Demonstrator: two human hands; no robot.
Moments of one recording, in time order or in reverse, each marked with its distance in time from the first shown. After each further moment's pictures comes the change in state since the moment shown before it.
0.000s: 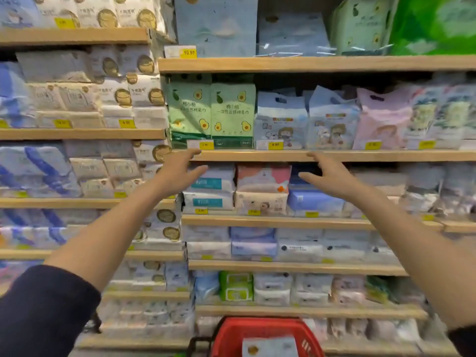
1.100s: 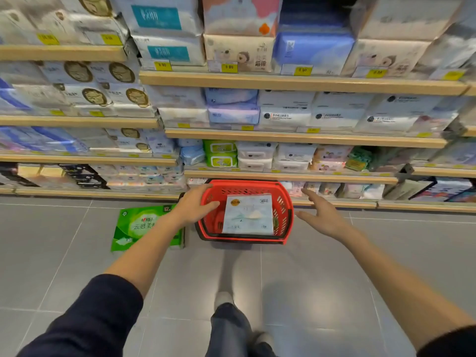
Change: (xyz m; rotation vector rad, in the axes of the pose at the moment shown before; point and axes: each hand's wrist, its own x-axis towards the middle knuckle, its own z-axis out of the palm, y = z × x) left_hand -0.226 -0.035 0.293 -0.150 -0.593 -0.409; right_hand -0.240 0.207 0.174 0.208 -0.536 0.405
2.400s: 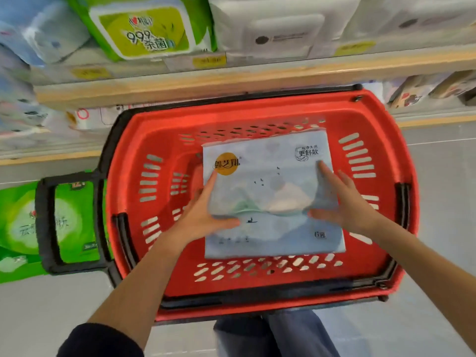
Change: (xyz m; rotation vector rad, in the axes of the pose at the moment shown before) left_hand 0.383 -0.350 0.348 -0.282 -0.377 -0.171; right_hand 0.392 0.321 0.328 0.139 -0.249 0.209
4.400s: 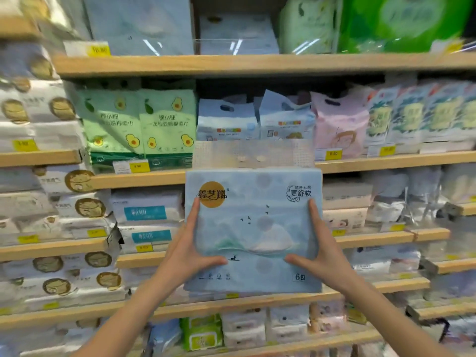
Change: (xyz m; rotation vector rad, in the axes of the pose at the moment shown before) left_hand -0.510 0.558 -0.236 0.287 0.764 0.901; right_hand -0.499 -0.440 -0.337 -0.052 0.842 -0.901
